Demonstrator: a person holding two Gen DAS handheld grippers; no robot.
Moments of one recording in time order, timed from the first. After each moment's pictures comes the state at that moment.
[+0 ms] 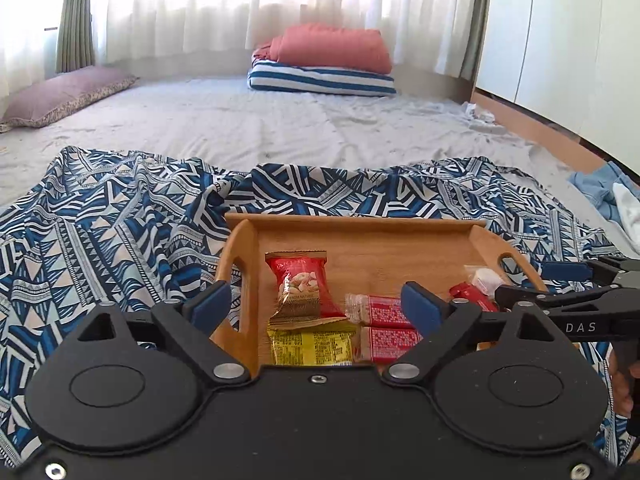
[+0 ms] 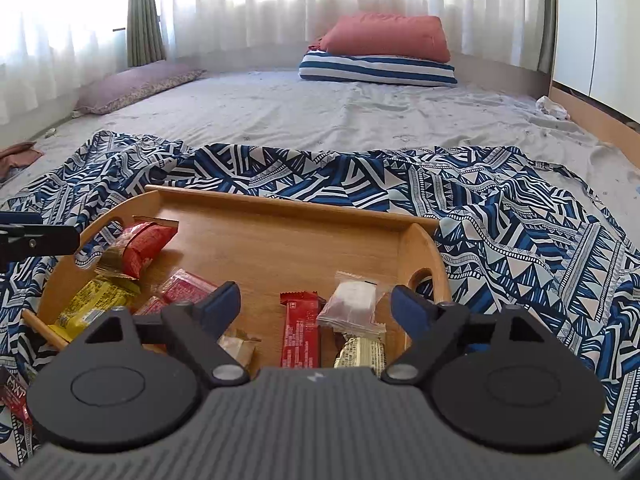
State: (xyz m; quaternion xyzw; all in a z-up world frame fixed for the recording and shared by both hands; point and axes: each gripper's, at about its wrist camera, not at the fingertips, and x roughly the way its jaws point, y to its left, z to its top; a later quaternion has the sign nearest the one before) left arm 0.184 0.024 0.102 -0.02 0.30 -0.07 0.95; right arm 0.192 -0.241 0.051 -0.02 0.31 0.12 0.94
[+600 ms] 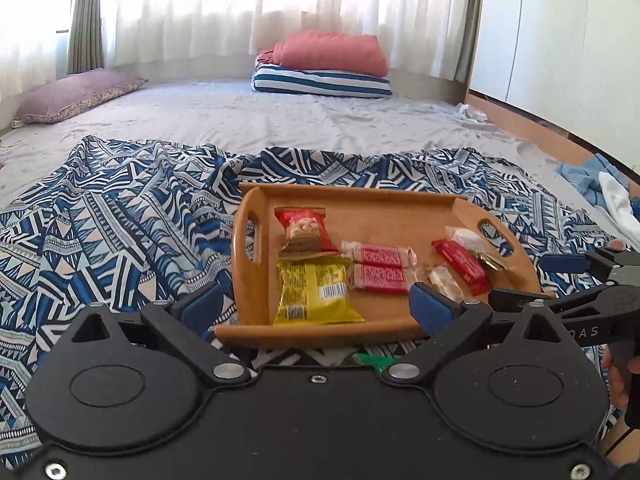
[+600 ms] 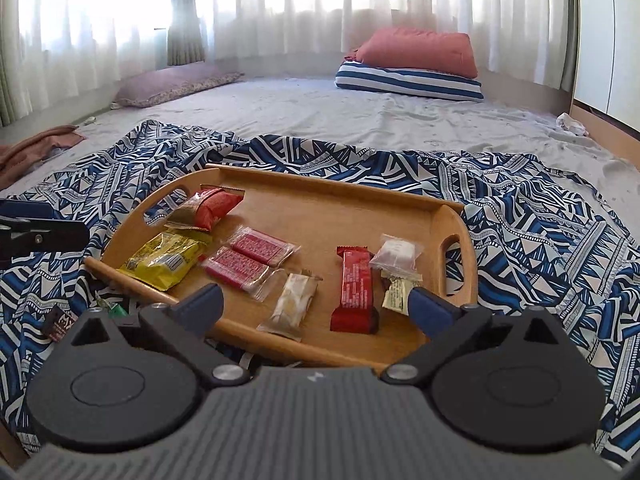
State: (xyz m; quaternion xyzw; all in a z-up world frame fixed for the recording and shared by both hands) left arm 0.095 0.032 0.091 -0.02 0.30 -0.07 0.95; right arm 0.116 -0.228 0.045 -0.04 0.29 0.15 0.94
